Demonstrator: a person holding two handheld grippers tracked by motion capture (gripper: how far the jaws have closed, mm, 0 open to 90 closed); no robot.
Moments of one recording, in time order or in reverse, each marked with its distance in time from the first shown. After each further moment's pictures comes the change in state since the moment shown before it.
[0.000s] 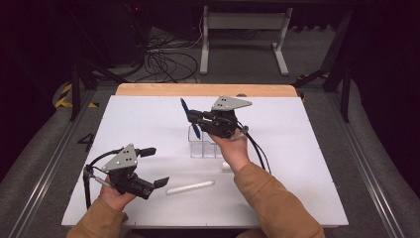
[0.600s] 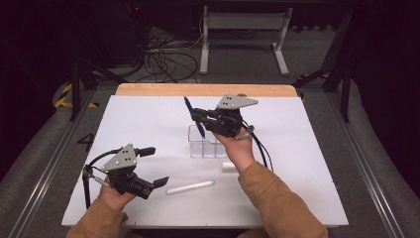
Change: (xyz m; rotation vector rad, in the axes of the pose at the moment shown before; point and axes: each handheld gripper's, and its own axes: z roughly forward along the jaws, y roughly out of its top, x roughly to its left) left arm 0.000 0.000 -0.001 -0.004 0.001 0.002; right arm -0.001 0.007 -0.014 -0.007 -0.001 -0.010
